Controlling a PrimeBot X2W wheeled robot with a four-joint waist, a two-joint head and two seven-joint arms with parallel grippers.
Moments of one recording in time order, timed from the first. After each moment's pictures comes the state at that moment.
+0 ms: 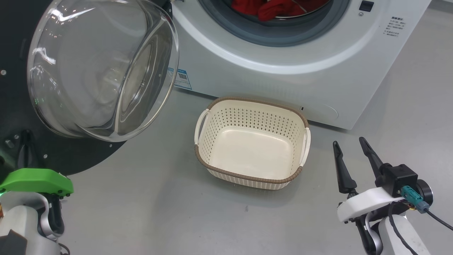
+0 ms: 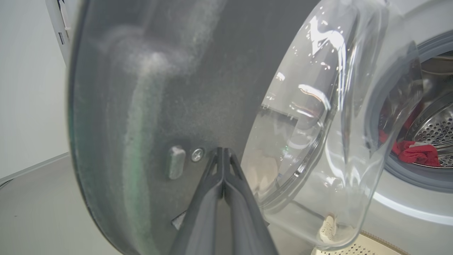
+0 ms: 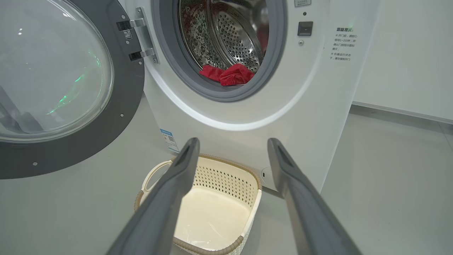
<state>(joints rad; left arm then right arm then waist) -0.35 0.19 0.02 0.53 -0.56 0.10 -0.25 -0.12 -0.05 0.08 0.29 0.17 0.10 -0.26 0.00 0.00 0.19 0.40</state>
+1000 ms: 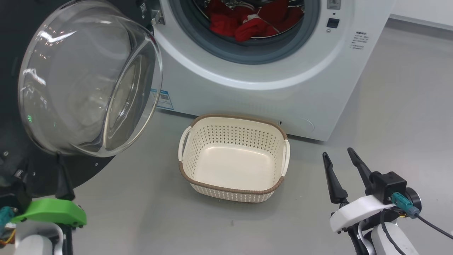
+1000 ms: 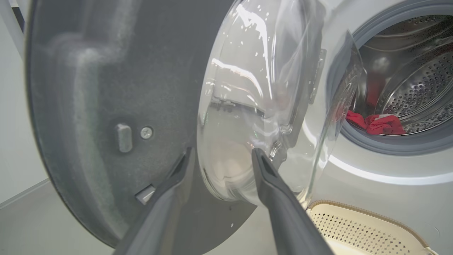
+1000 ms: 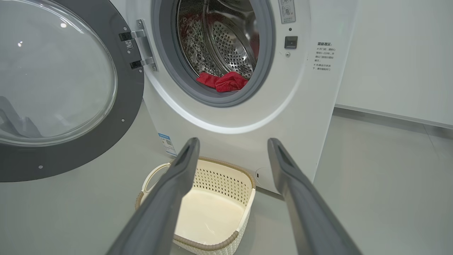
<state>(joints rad) -0.19 0.19 0.00 0.40 -0.44 0.09 -0.25 -0.10 -0.05 0.13 0.32 0.21 0.10 -0.26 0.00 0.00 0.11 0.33</state>
